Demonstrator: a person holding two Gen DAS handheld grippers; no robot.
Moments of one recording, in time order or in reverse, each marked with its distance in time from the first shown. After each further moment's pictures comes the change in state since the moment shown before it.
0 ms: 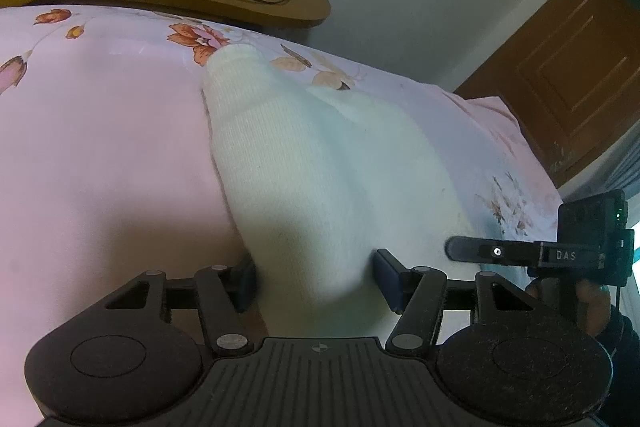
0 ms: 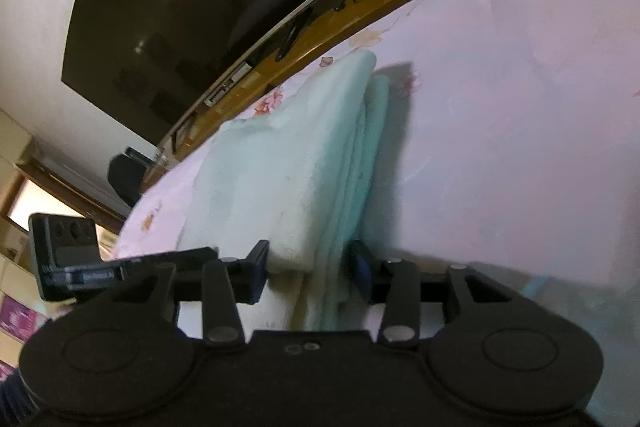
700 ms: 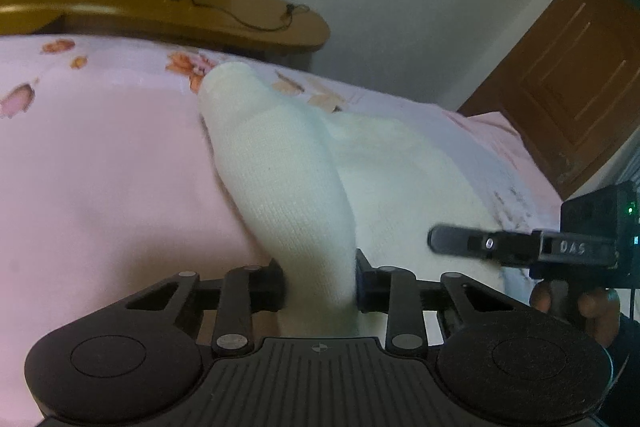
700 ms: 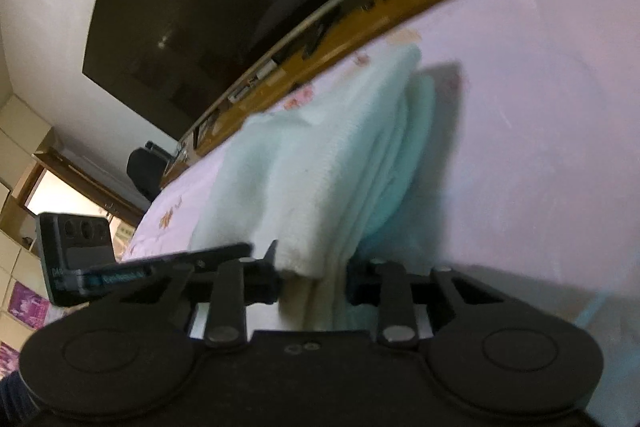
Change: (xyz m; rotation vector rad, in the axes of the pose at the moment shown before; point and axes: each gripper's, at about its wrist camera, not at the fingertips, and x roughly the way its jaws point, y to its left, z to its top) left arm -0.018 -0.019 -0.009 0.040 -0.094 0.036; right arm 0.014 0.027 0.004 -0.019 -0.049 0.090
